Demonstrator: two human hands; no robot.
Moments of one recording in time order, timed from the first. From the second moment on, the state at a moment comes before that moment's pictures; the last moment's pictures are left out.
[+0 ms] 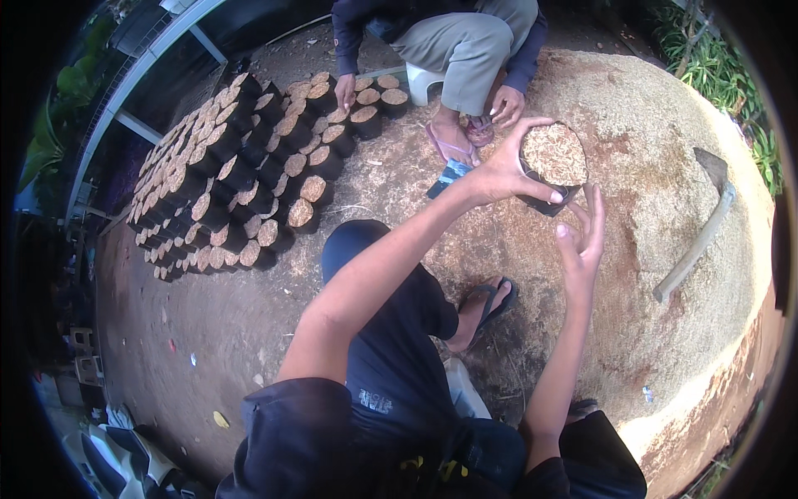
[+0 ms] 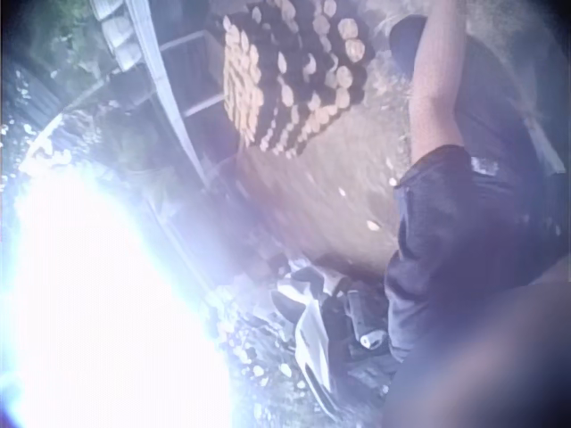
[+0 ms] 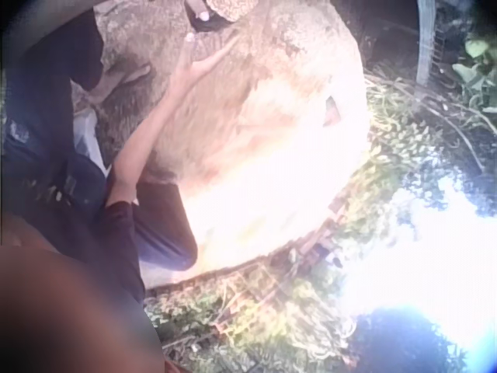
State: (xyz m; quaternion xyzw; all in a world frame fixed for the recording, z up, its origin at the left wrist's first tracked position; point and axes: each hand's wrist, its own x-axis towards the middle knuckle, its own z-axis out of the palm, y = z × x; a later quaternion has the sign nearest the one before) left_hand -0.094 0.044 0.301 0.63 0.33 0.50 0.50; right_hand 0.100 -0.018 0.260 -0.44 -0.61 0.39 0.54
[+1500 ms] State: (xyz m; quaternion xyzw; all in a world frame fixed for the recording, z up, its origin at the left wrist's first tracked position) left_hand -0.216 0.041 -0.029 0.48 0.62 0.57 0.26; right_hand 0.262 -0.096 -0.047 -0.82 -0.38 0.21 0.38
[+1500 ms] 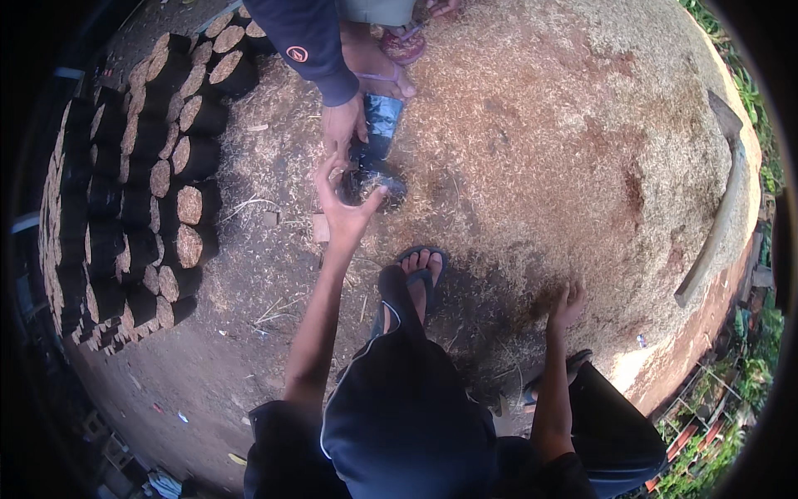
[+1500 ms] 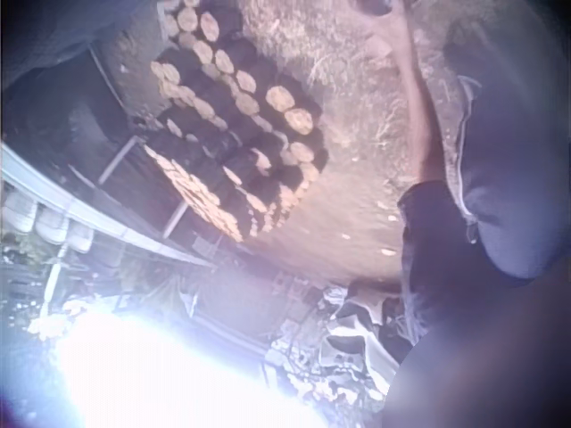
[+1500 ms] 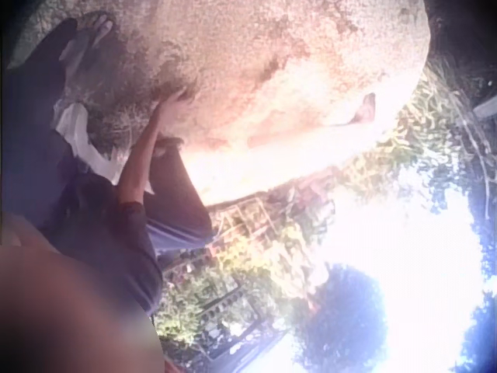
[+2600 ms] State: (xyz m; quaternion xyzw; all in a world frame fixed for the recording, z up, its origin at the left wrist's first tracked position) left_hand -0.231 0.057 -0.056 0.31 0.69 0.49 0.44; right_hand -0.051 0.048 -0.061 -0.63 -0.47 0.49 0.37
